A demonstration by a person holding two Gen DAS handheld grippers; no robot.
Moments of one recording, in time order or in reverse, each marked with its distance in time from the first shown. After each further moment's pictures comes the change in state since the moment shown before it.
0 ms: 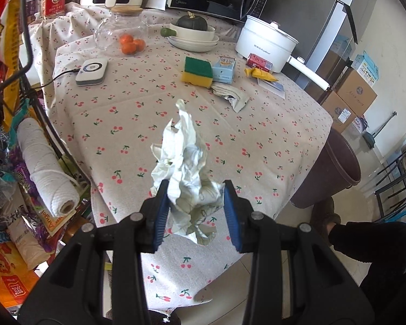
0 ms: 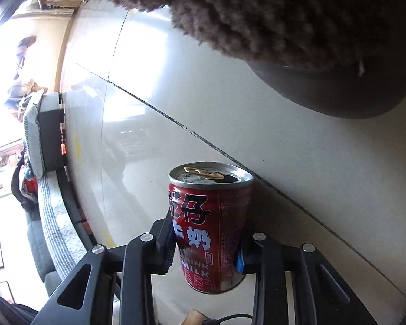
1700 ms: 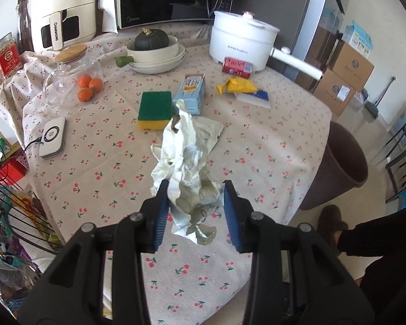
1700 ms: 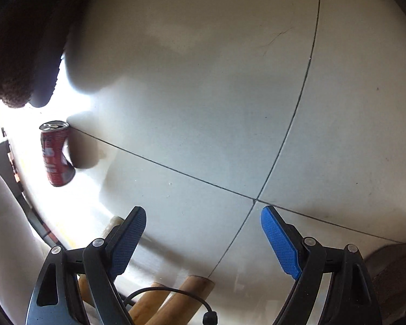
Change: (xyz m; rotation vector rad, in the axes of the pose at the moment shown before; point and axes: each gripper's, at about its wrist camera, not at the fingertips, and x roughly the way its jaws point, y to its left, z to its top) left arm 0.036 -0.077 0.088 0.180 0.028 0.015; right arm -0.155 -0.219 -0.140 0.322 0.102 -0.249
